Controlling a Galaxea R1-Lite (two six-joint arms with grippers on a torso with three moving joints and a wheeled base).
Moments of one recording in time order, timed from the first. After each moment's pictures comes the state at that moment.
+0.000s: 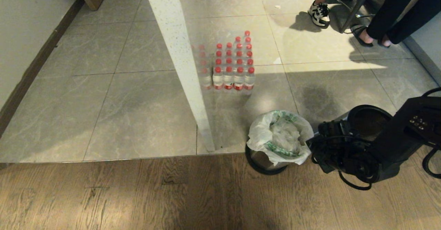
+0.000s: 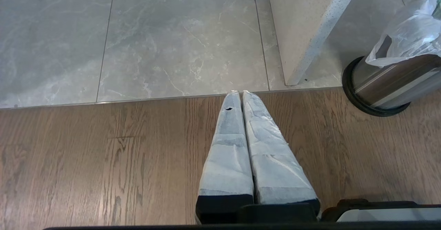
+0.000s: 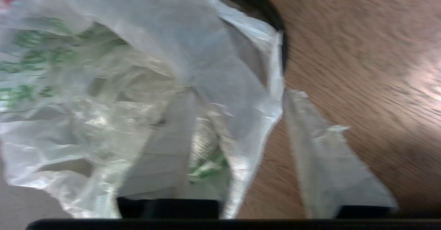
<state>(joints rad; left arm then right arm) 0.00 0.00 0.00 0.00 0.00 -0.01 0.20 2.19 -0.80 -0.76 -0.26 1.19</state>
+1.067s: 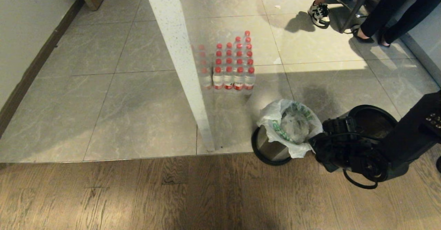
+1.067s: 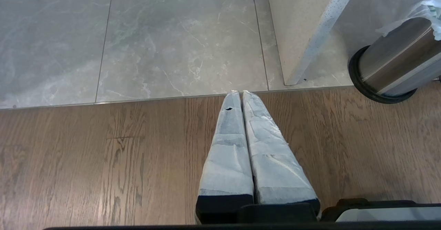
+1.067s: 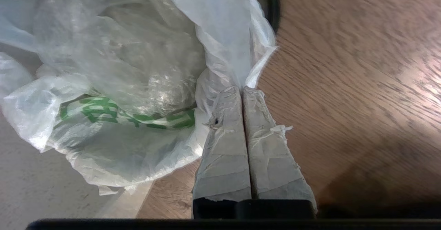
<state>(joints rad) 0.00 0.00 0.00 0.00 0.00 -0.01 0.20 2.12 -0.78 -0.70 -0.24 1.16</state>
